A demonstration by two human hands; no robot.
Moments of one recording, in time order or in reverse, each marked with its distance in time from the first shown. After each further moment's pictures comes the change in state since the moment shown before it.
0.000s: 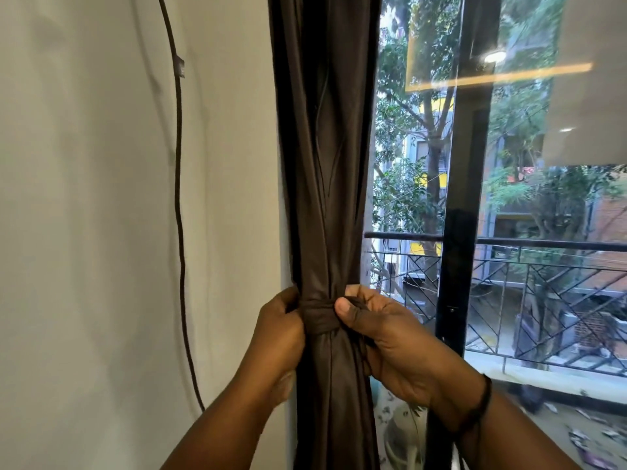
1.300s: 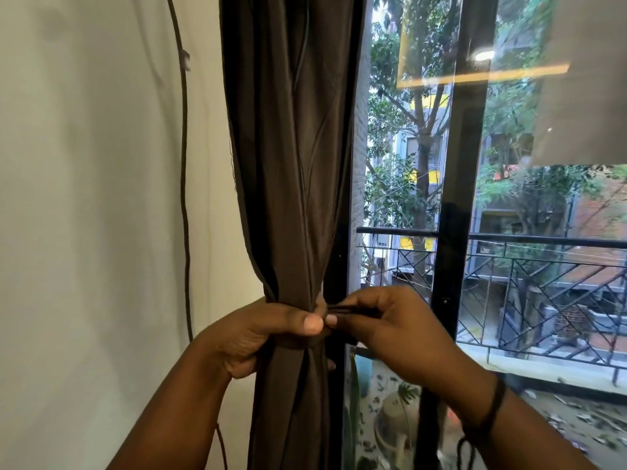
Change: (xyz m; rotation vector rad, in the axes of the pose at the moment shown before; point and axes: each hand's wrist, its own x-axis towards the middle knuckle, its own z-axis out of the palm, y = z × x) left_hand -0.010 0.038 -0.051 -0.049 -0.725 -0.213; right_hand -0.025 -0.013 0.024 -0.999 0.239 -0.264
